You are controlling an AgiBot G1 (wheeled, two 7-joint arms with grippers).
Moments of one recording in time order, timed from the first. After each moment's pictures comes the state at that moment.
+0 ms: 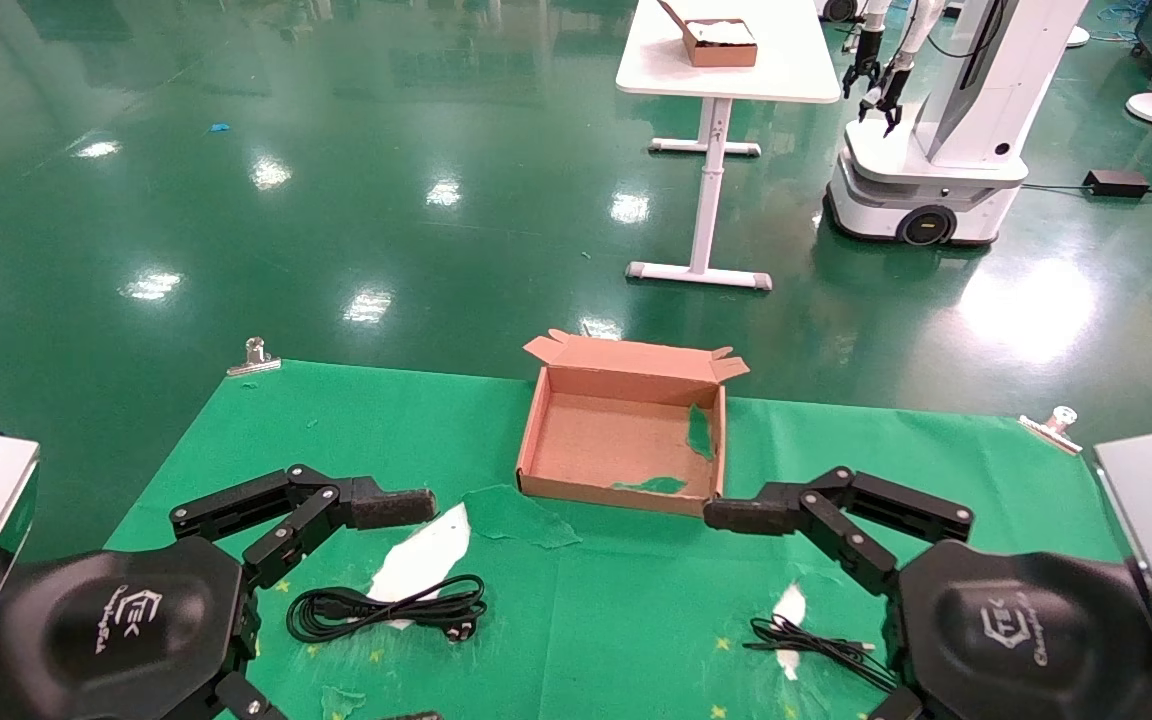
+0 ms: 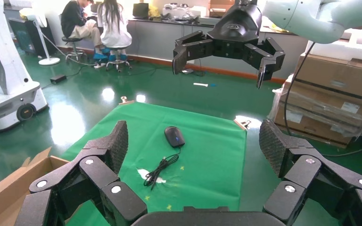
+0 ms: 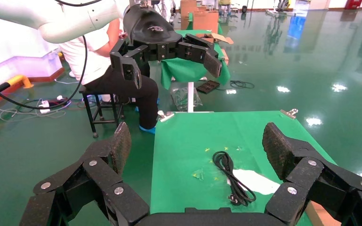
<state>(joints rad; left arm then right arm) -1.08 0.61 0.28 -1.28 0.73 1.49 -0.19 1.08 -0.61 -0.28 1.28 -0.73 -1.50 0.19</state>
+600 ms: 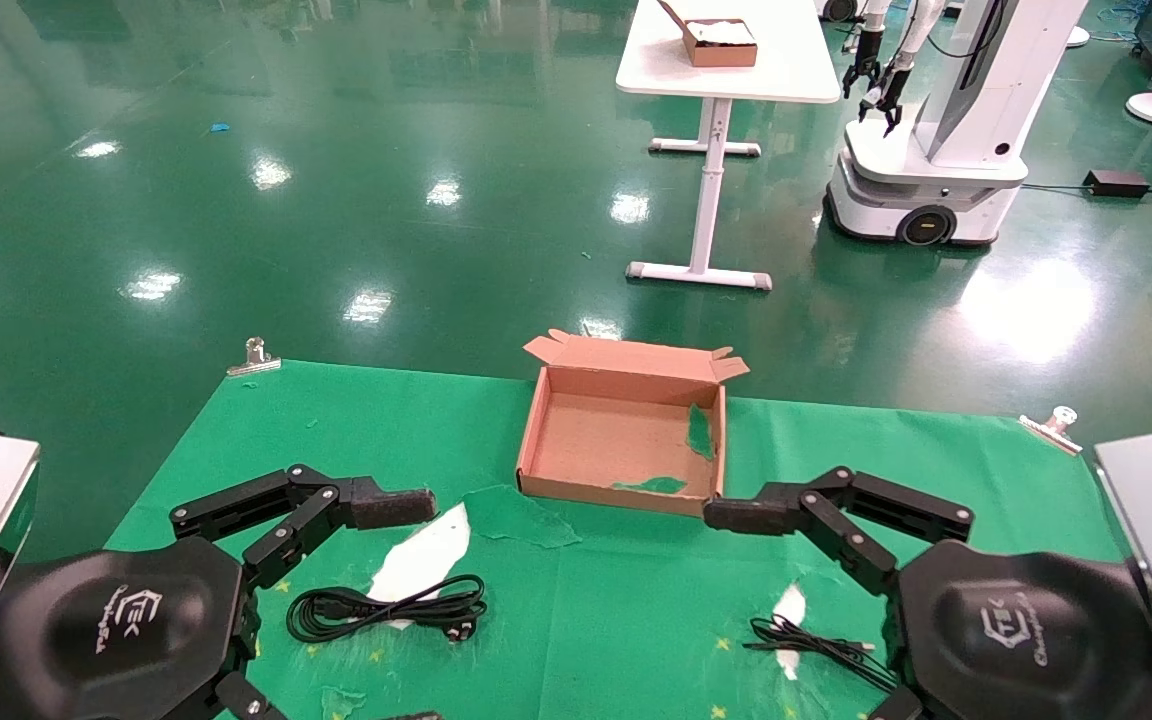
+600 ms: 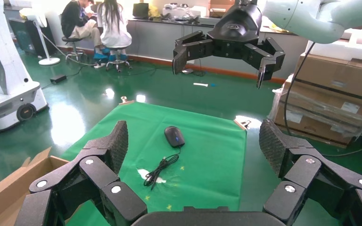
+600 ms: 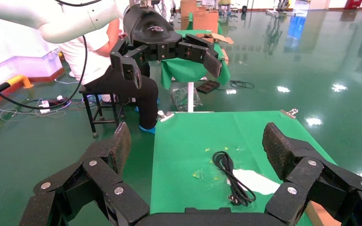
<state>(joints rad) -1.08 0.61 0.28 -1.28 0.73 1.49 -0.19 1.08 -0.61 -0.28 1.28 -0.73 -1.50 0.19</state>
